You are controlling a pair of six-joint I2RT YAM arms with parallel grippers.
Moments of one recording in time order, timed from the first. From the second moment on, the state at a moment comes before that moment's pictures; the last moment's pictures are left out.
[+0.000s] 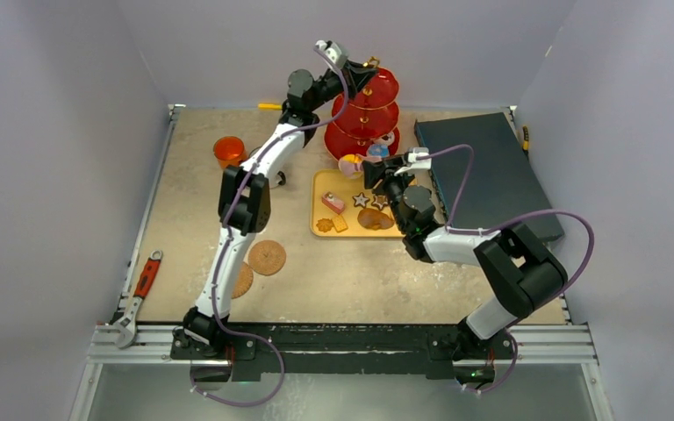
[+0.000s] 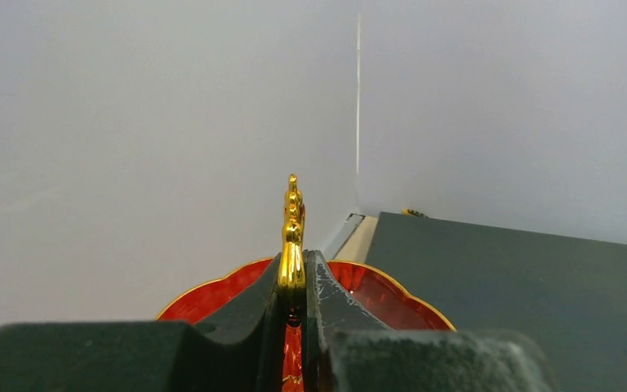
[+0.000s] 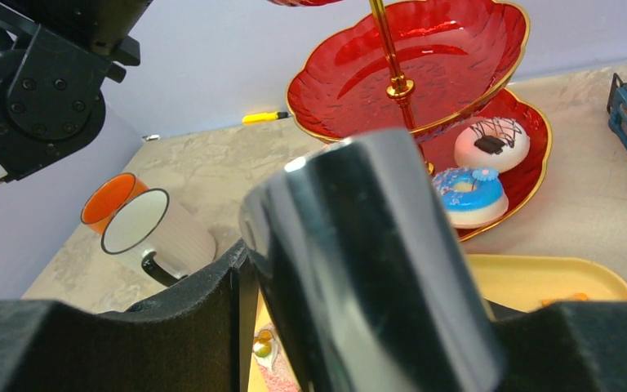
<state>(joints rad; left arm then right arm) -0.41 2.59 2.41 0.61 0.65 -0.22 0.60 1.58 0.63 1.07 0.32 0.39</state>
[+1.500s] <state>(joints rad) -0.39 2.17 1.82 0.56 0.06 0.00 0.63 1.99 0.97 1.13 0.36 0.38</state>
